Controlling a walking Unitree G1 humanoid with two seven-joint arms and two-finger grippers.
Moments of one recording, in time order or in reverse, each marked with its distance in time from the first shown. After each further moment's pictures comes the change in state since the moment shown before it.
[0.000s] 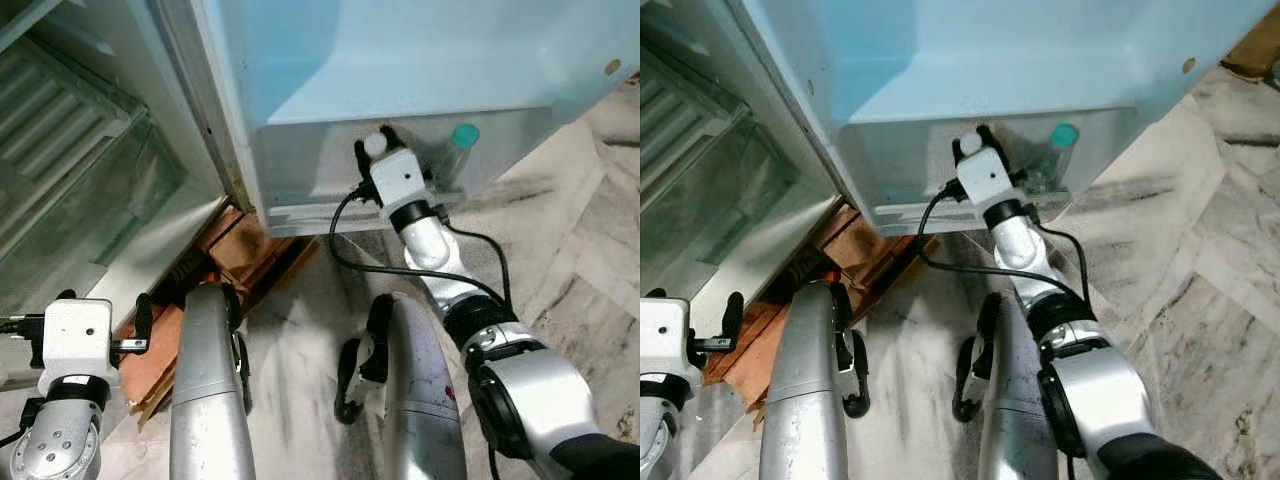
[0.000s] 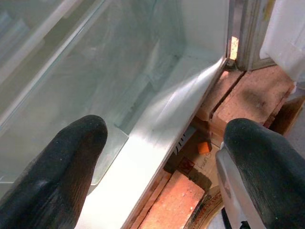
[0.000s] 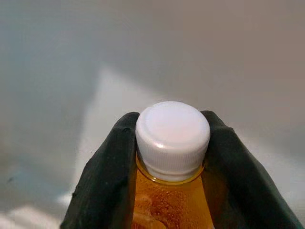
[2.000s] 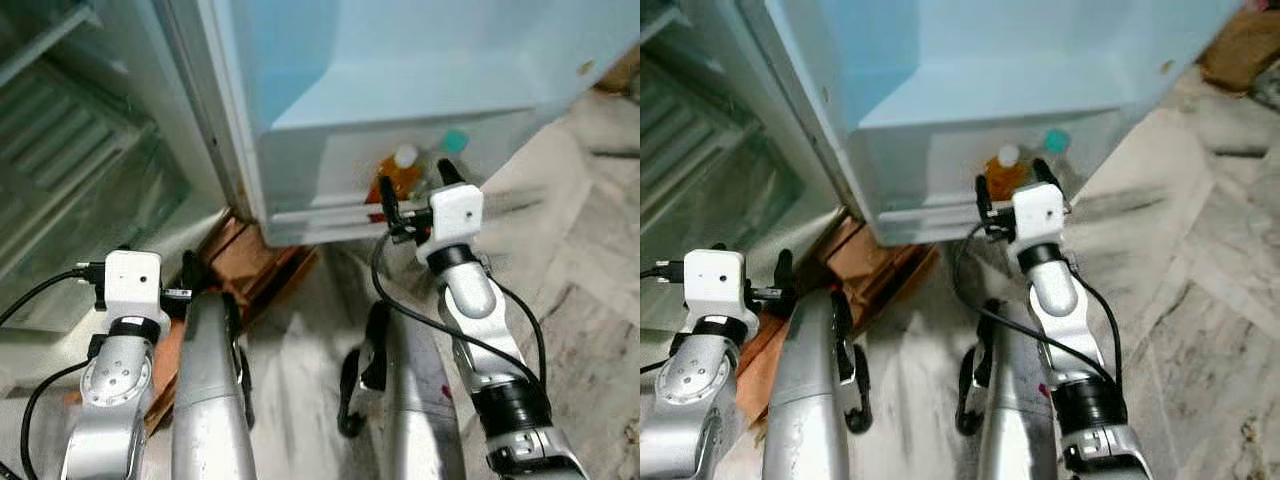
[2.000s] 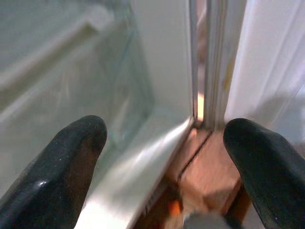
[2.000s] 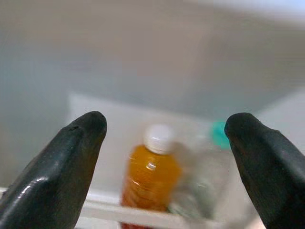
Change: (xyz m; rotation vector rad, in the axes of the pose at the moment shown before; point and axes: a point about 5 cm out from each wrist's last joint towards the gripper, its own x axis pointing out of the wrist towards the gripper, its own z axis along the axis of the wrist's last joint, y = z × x) left arm 0.058 -0.038 0.010 -0.082 -0.115 -0.069; right arm -0.080 -0.021 0.000 0.201 0.066 -0.135
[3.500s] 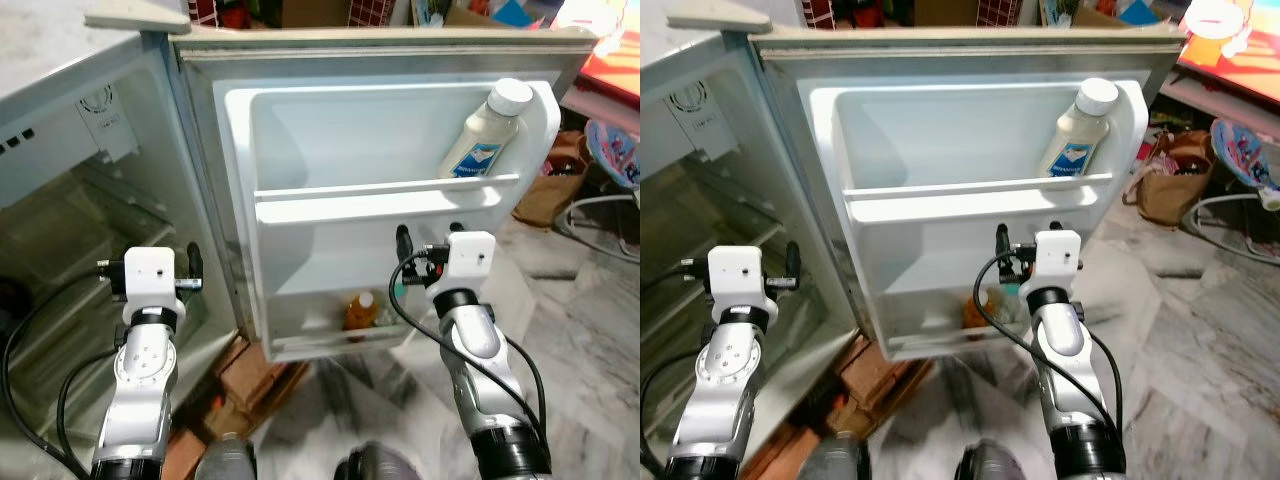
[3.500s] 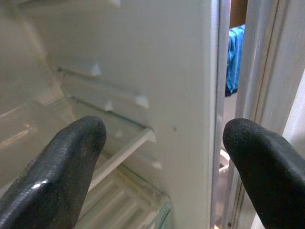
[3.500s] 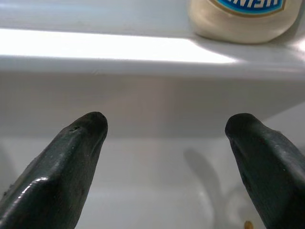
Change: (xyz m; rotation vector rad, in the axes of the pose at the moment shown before) left arm 0.026 -0.013 -0.017 -0.011 -0.028 0.084; right arm -0.027 0.001 -0.039 0.173 0.239 -0.091
